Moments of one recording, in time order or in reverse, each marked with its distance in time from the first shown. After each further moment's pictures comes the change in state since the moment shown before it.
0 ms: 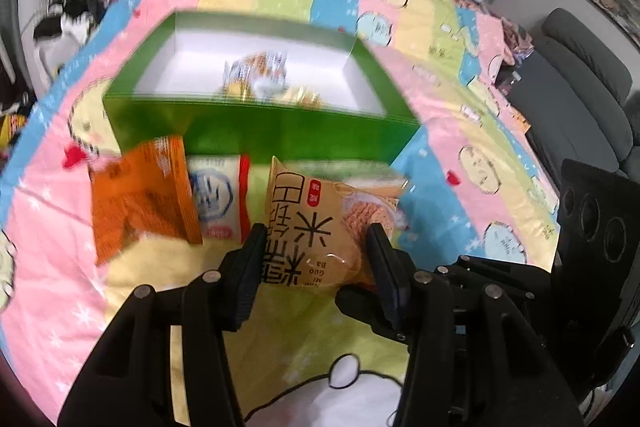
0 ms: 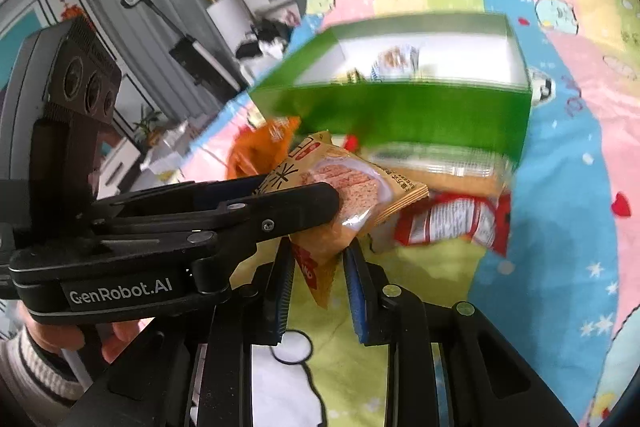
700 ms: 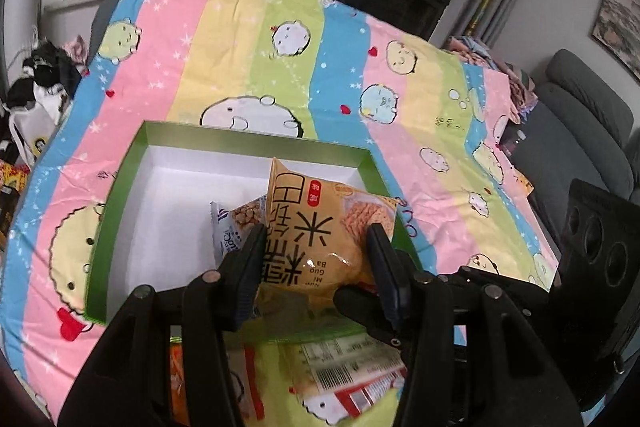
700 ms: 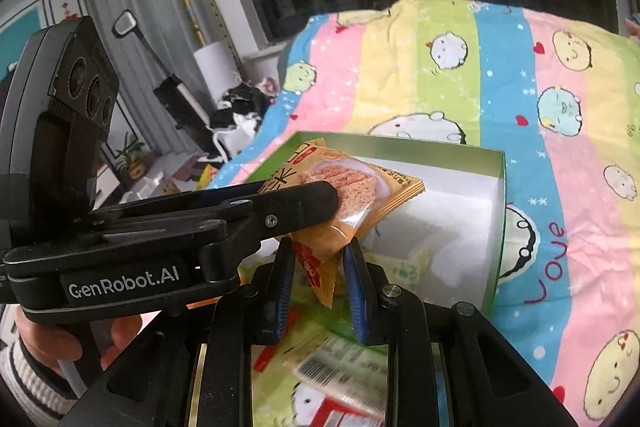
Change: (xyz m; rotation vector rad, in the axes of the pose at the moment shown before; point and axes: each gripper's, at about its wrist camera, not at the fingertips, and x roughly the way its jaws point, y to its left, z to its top) left arm 0.042 0.019 0.124 -0.033 -0.105 -0.025; right arm 0.021 -0.032 0.123 -0.072 -0.122 -0.082
